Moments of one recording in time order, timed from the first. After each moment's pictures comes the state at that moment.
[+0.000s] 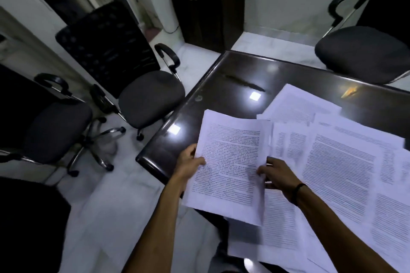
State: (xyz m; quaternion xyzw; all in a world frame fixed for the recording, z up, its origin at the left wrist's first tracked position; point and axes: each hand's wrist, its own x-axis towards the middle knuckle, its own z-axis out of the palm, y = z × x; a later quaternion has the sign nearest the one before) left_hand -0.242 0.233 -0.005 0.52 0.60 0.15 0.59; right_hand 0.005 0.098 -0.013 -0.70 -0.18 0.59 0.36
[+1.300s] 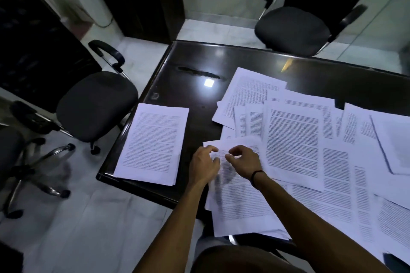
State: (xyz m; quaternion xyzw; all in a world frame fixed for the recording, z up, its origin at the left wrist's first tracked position) left_hand -0.148 0.174 -0.053 0.77 0.48 0.03 0.42; right_hand -0.022 0.081 -0.040 -0.86 -0.22 0.37 0.29
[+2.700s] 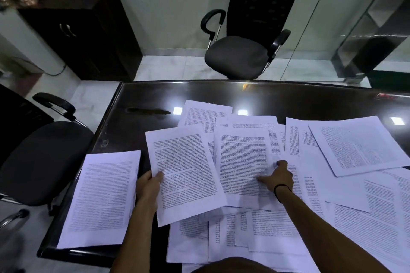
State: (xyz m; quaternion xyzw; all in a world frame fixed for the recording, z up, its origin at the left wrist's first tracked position) left_hand -0.101 0.228 -0.056 0.45 0.62 0.16 0.63; right_hand 0.151 -0.052 -0.055 -0.92 0.03 0.27 0.29
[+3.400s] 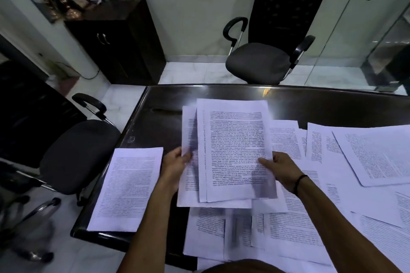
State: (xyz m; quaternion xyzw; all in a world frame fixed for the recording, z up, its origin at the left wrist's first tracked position) left_hand -0.071 0.218 0.036 0.54 0.50 0.14 0.67; right_hand 0.145 -0.010 -0.001 -0.73 -0.15 0.41 0.53
